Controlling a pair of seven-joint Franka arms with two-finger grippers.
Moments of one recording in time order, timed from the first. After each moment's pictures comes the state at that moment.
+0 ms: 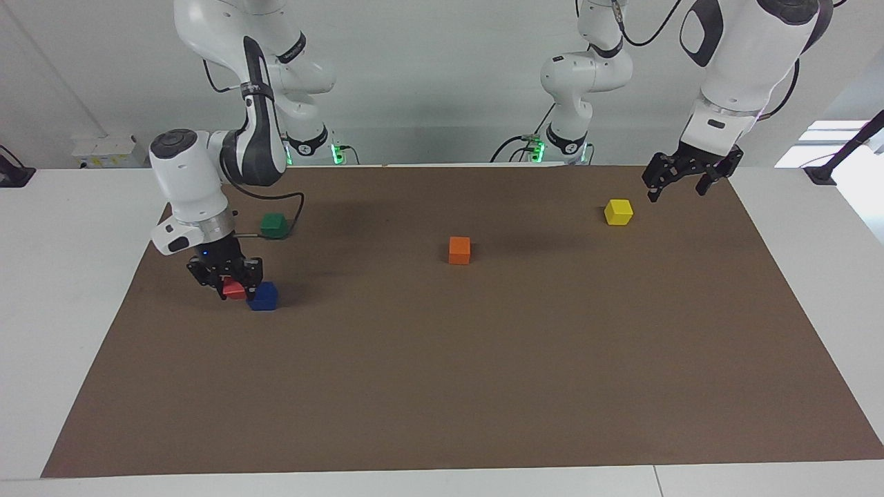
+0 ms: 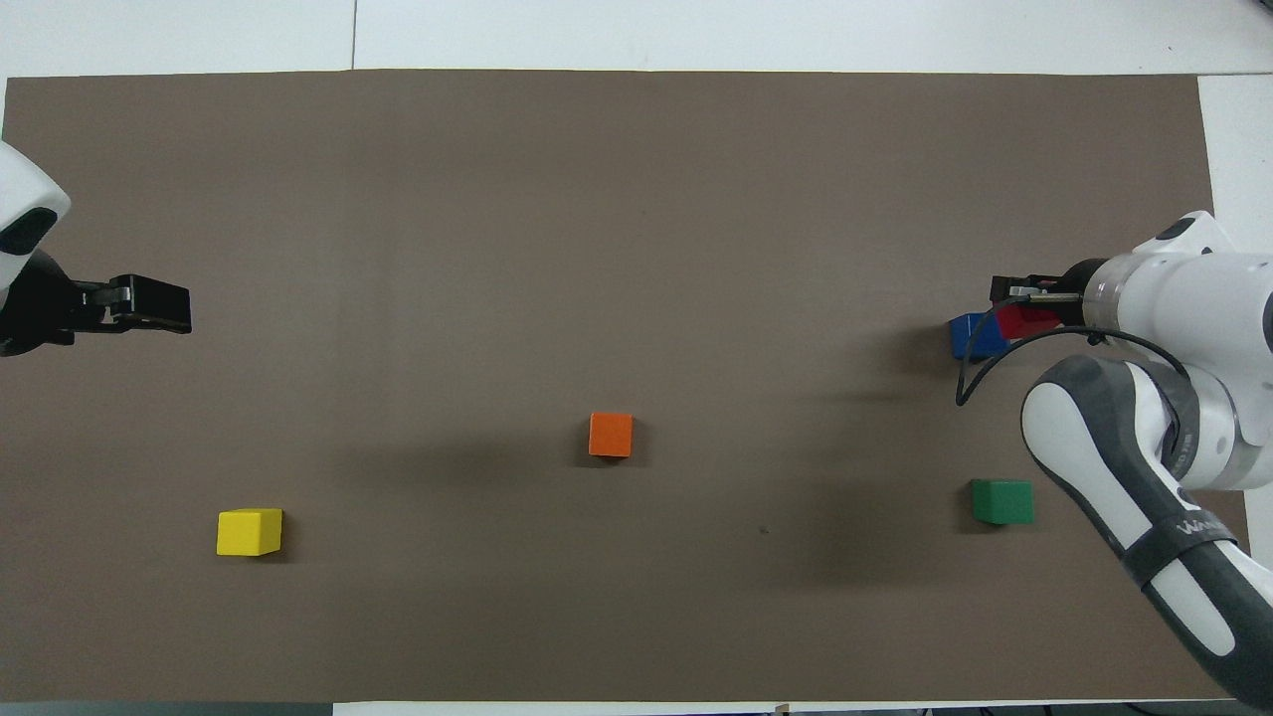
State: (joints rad) left arm 0.06 -0.08 -0.15 -1.73 0.05 1.68 -0.12; right arm -0.12 0.08 0.06 -2.23 0.01 2.62 0.04
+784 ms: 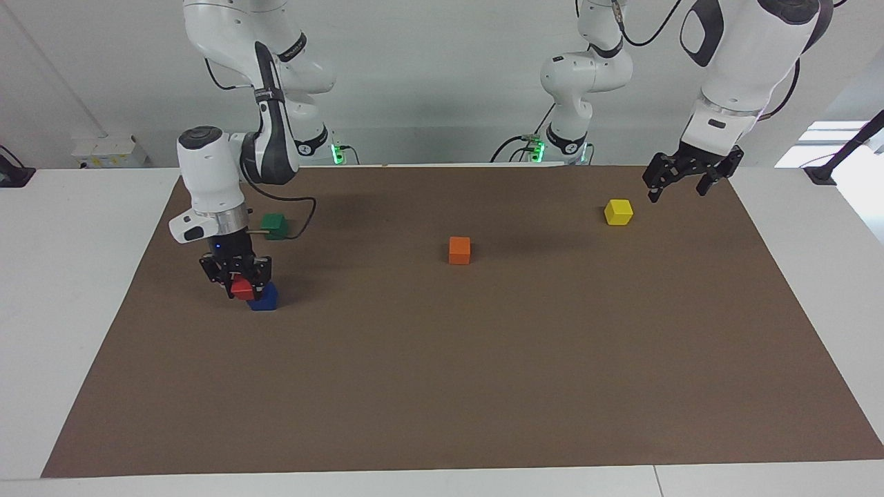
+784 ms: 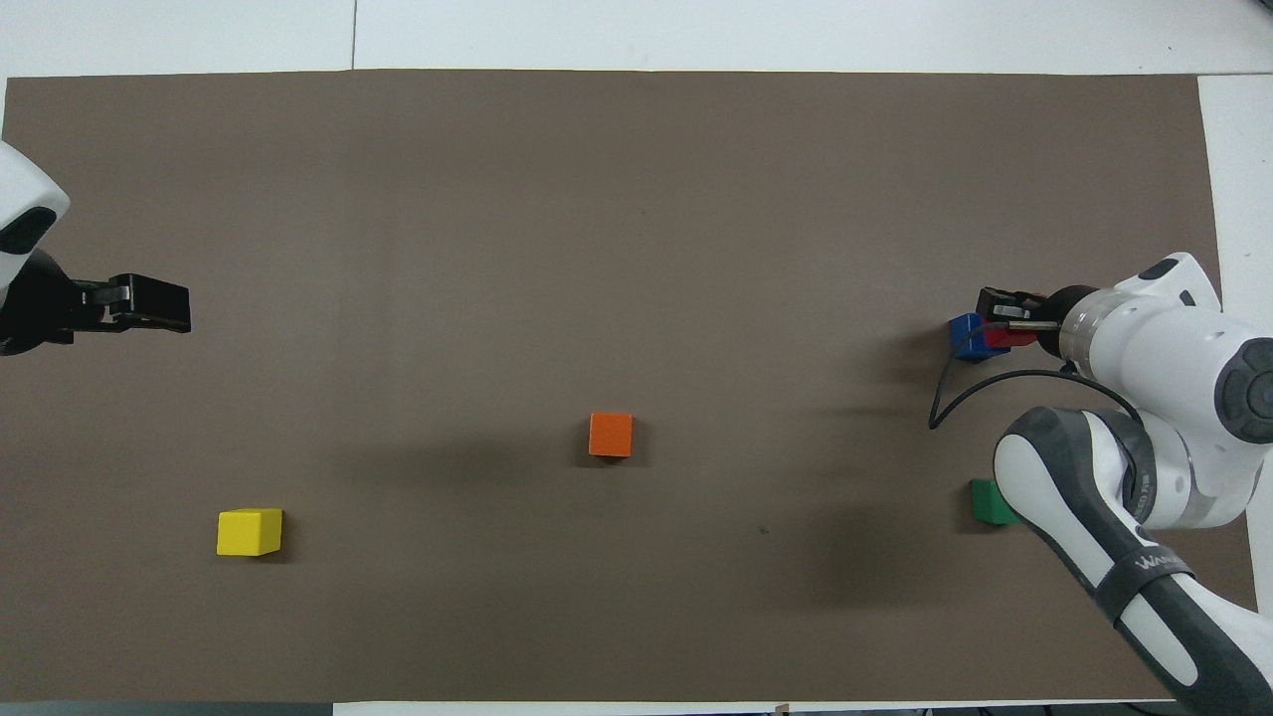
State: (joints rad) left arm 0.06 -0.08 -0.15 -1.73 0.05 1.69 -0.12; right arm -0.11 0.05 0.06 -2.34 -0.04 2.79 0.15
